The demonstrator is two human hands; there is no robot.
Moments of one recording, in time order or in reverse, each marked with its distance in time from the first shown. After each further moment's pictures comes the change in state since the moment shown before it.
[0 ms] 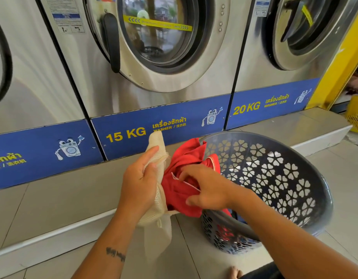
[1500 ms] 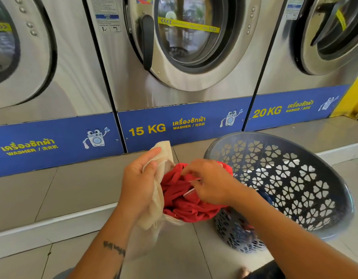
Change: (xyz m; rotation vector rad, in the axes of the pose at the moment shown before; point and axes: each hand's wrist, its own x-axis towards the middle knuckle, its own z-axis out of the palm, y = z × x) left_hand -0.019 -0.001 -0.051 -0.152 0.120 -0.168; right_hand 0.017 -0.053 0.017 -0.073 0.071 -0.047
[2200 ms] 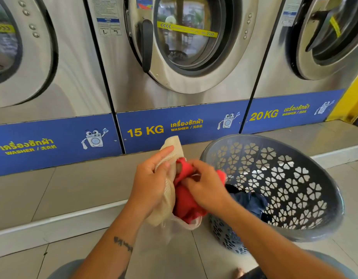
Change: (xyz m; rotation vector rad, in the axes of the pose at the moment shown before) left_hand -0.009 0.006 0.022 -0.004 -0.133 0.047; right_hand -0.019 -0.024 0.016 0.565 0.257 0.216
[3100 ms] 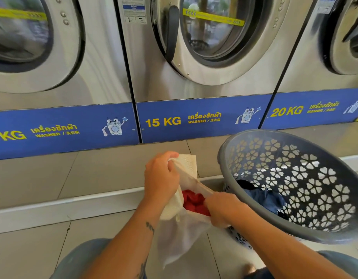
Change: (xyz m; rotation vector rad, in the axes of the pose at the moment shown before) left_hand 0.008 -0.043 -0.014 0.539 0.249 0.088; right_hand -0.011 0.039 0.025 -1.221 -0.782 0.199
